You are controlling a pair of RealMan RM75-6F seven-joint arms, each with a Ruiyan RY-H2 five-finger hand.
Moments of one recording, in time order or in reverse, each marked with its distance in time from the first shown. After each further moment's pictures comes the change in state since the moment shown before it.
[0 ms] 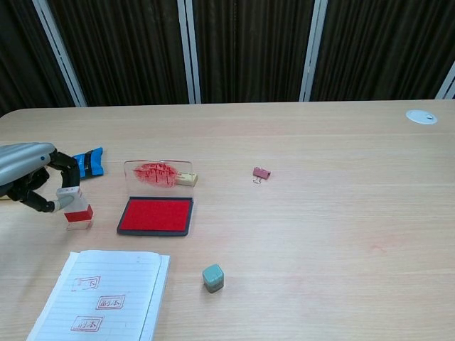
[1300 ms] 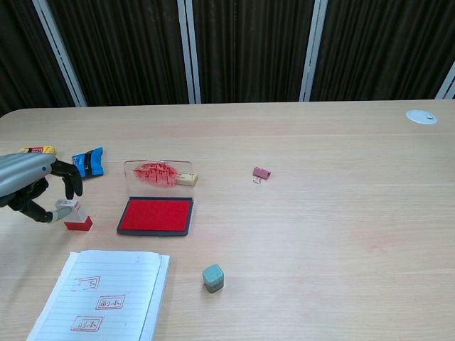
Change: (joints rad) left arm 0.013 -0.043 0.004 0.057 -0.012 -0.017 0.035; right arm -0.001 0.002 -0.003 -0.006 -0.010 0.001 -0.001
